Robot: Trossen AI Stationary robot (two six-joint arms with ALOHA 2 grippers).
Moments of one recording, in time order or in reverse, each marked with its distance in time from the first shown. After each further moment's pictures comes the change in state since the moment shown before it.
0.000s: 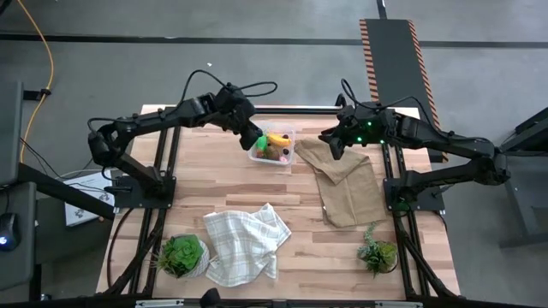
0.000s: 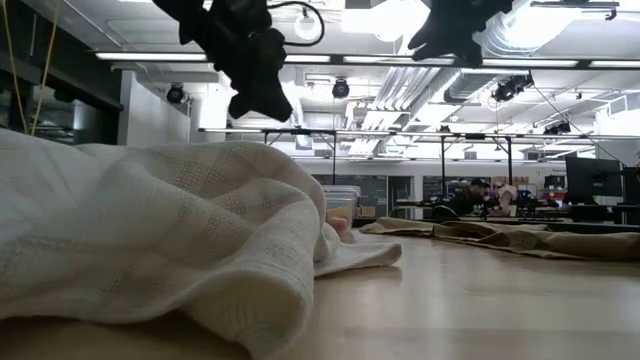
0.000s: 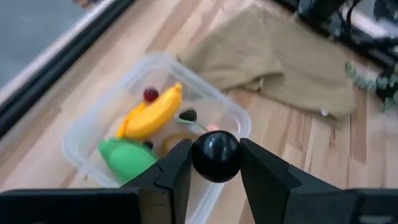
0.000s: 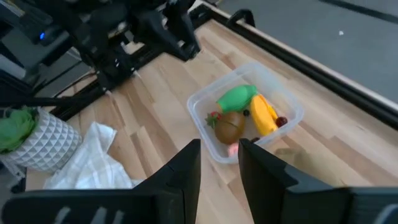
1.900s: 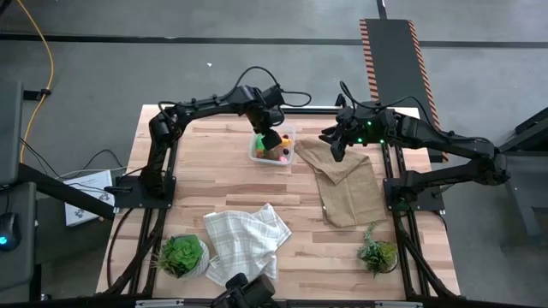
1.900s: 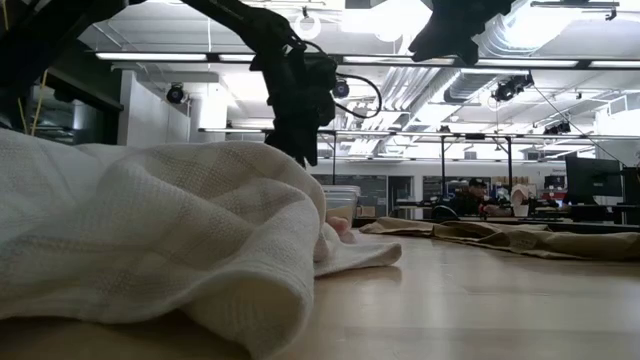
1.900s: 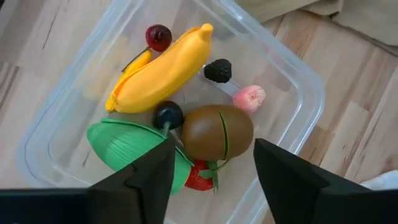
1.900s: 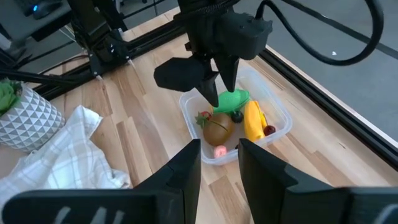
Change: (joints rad) left arm -0.022 0.572 0.599 -0.540 -0.051 0.116; right arm -0.004 0.001 0.001 -0.003 0.009 -0.151
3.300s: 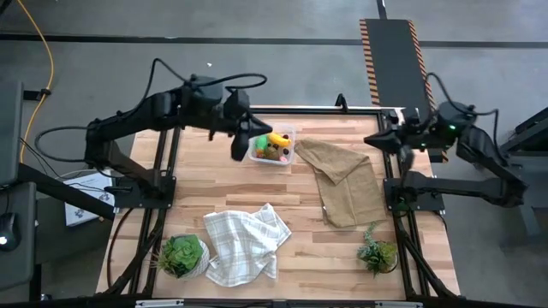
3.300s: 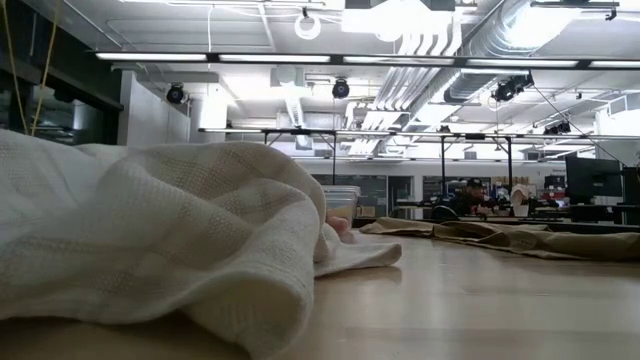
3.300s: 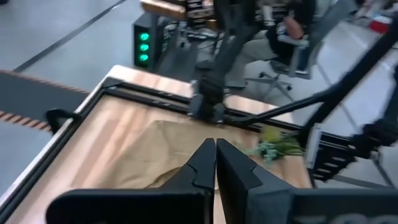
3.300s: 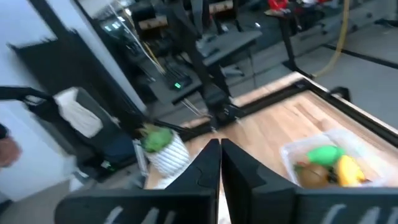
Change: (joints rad) left arm -0.349 -0.612 0.000 0.303 -0.128 -0.181; right arm -0.055 -0.443 0.000 -0.040 -0.364 0.110
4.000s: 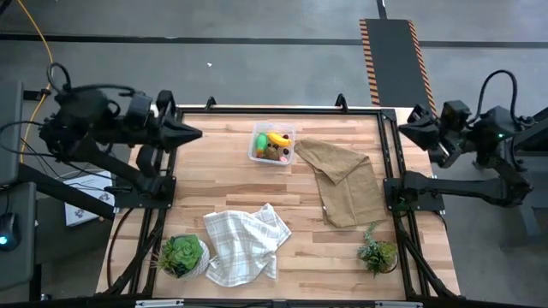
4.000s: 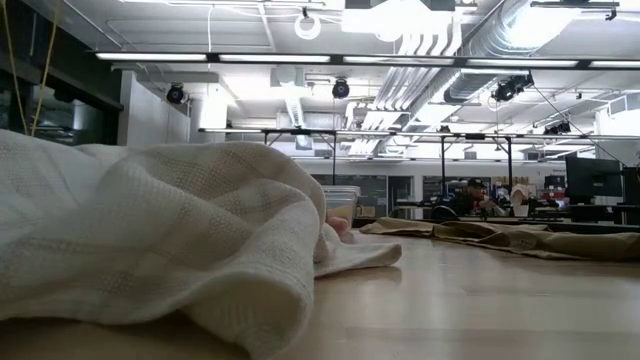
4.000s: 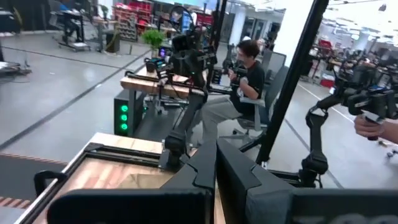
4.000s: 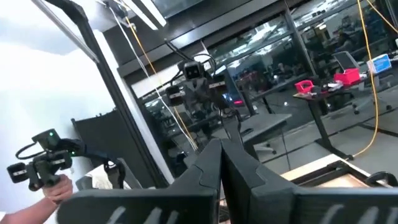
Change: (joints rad) left arm -0.382 -0.390 -0.049 -0.021 -0.326 -0.009; right arm 0.085 -0.161 0.000 0.252 0.108 0.141
